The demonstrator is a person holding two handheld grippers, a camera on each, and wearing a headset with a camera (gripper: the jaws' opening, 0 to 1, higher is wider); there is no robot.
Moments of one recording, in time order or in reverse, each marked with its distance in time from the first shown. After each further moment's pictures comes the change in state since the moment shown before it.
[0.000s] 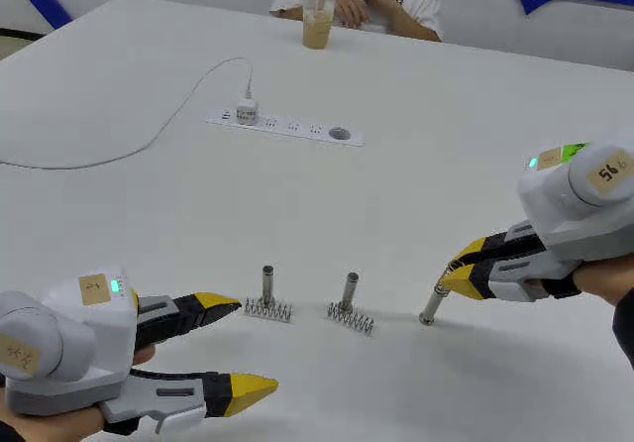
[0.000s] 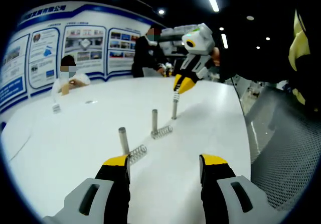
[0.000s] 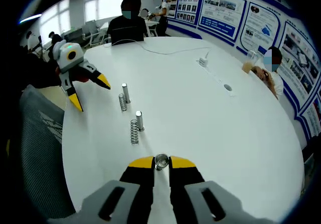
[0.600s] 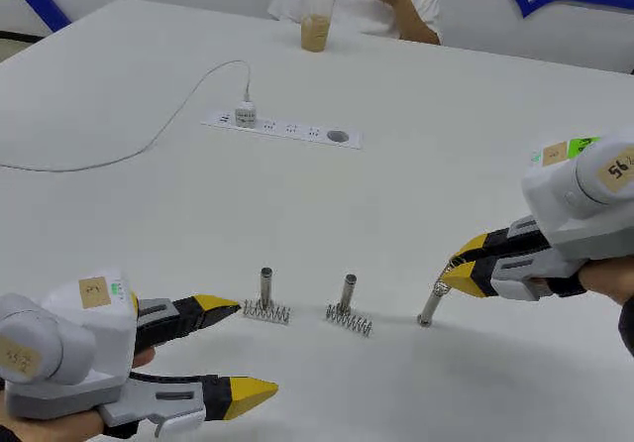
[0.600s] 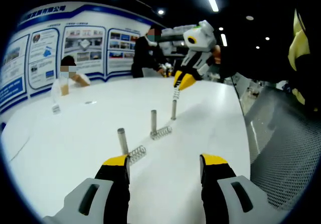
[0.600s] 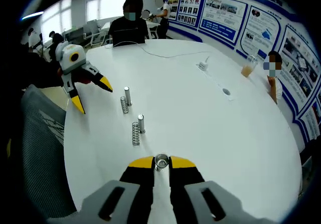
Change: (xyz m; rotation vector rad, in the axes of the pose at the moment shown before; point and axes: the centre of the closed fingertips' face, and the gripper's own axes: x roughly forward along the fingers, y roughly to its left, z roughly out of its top) left arm 0.000 0.001 0.000 0.004 -0.002 -0.002; right arm -0.011 0.002 0.008 -0.019 -0.016 -0.013
